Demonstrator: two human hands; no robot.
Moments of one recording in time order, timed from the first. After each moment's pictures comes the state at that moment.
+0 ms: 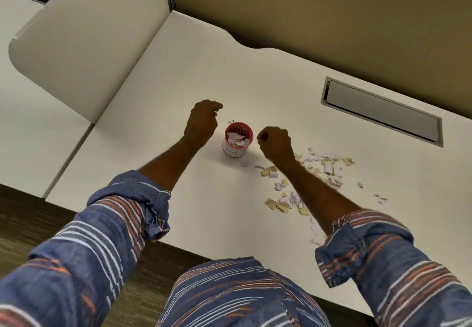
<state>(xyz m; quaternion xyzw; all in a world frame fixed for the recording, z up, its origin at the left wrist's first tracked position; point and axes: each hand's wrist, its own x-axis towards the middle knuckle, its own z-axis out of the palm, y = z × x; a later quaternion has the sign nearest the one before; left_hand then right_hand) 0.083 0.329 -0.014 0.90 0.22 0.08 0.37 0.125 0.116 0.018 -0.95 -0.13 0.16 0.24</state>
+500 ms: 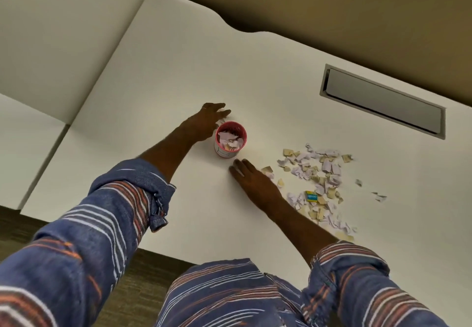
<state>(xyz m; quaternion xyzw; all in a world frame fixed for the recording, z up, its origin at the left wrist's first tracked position) 0.124 0.340 -0.069 0.96 -0.03 -0.15 0.22 0.064 0.081 -0.059 -0.86 -0.48 0.18 -0.02</state>
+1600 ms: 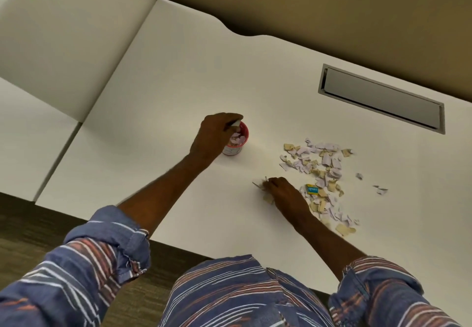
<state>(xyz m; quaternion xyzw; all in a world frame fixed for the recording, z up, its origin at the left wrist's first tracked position) 0.062 0.272 -0.017 0.84 0.14 0.09 0.52 0.035 -0.010 -0.063 -0.91 -0.38 0.16 0.05</state>
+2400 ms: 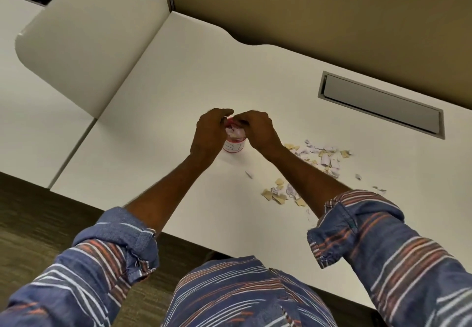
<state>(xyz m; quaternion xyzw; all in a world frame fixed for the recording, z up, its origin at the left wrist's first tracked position) 0.030 0.255 0.028 0.88 0.21 0.16 0.41 0.113 0.129 0.033 -0.90 -0.34 0.09 0.27</state>
